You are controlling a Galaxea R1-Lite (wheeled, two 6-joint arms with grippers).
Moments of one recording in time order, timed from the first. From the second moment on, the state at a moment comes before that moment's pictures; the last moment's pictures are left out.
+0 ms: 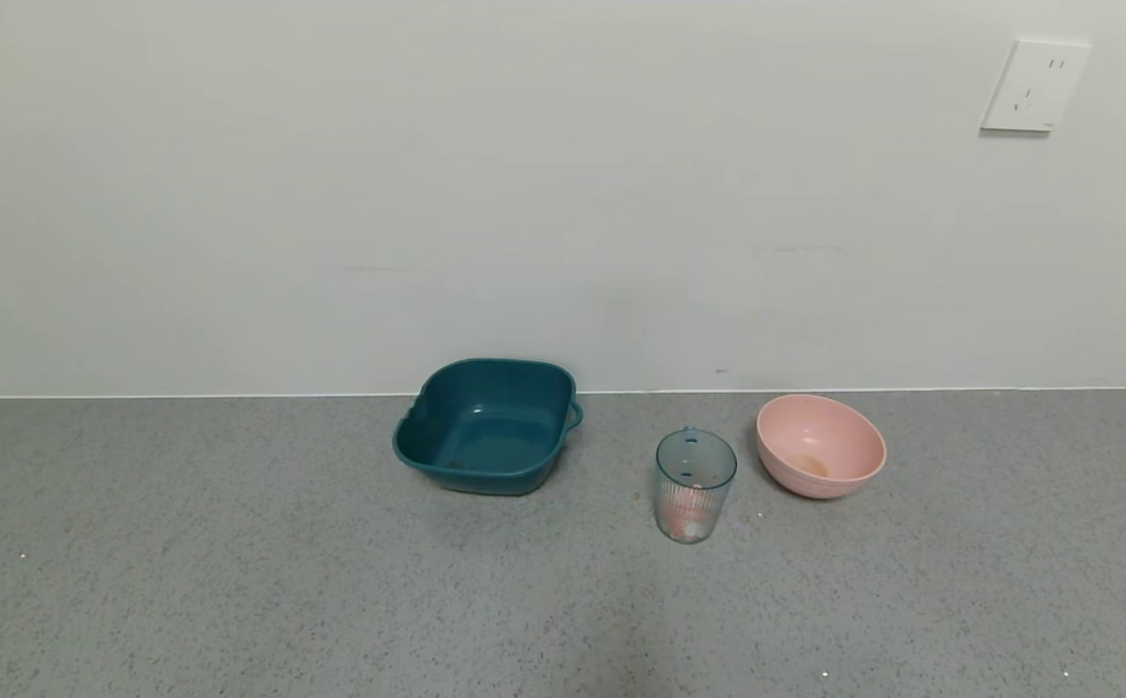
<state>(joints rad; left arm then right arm) 0.00 0.00 0.00 0.01 -0.02 0.08 0.00 0.00 0.00 0.01 0.00 -0.03</state>
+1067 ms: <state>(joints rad) 0.00 0.00 0.00 0.01 -0.02 0.08 0.00 0.17 -0.23 0.04 0.06 -0.04</state>
